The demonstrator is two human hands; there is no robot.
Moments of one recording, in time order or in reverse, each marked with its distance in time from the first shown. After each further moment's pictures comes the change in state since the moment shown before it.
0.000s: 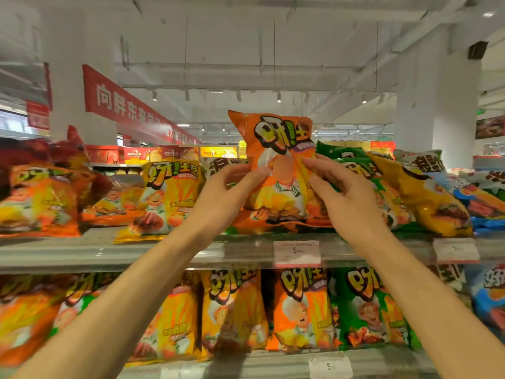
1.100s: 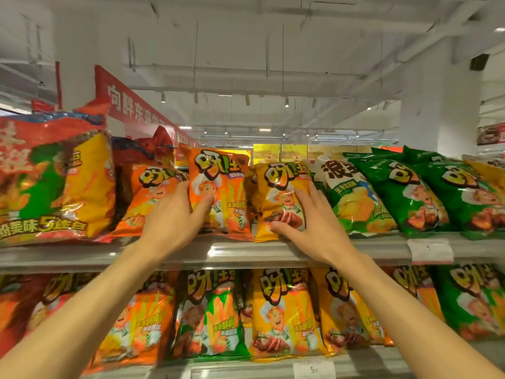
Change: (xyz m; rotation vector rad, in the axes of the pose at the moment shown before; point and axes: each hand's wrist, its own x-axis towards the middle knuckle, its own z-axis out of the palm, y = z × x) left_hand -0.018 -0.118 -0.327 0.862 0.248 0.098; right_hand -0.017 -0.027 0.280 -0.739 -0.241 0.057
